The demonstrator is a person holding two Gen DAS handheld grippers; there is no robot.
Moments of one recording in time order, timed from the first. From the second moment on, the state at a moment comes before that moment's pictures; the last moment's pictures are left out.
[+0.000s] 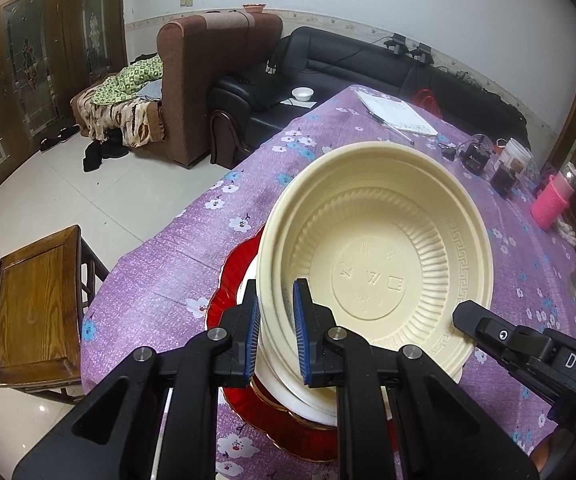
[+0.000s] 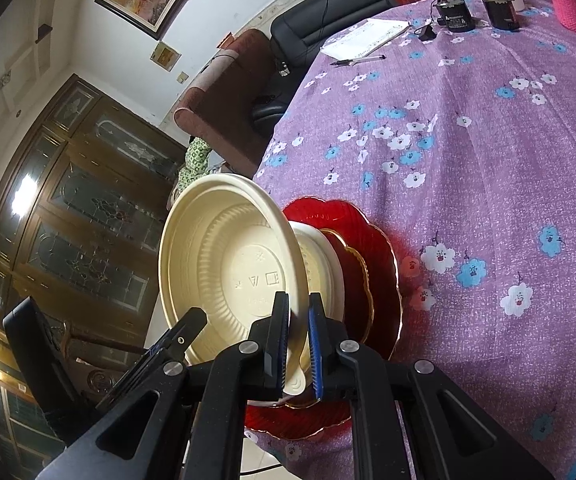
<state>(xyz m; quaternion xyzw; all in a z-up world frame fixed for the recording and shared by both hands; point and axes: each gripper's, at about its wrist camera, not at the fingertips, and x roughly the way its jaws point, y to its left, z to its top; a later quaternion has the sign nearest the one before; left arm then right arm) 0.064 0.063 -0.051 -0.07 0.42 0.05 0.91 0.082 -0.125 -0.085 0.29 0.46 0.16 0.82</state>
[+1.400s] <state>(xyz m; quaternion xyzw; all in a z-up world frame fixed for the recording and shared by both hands) 0.073 0.062 -0.065 -0.07 0.43 0.04 0.90 0.089 -0.121 -0.092 0.29 0.47 0.16 0.82</state>
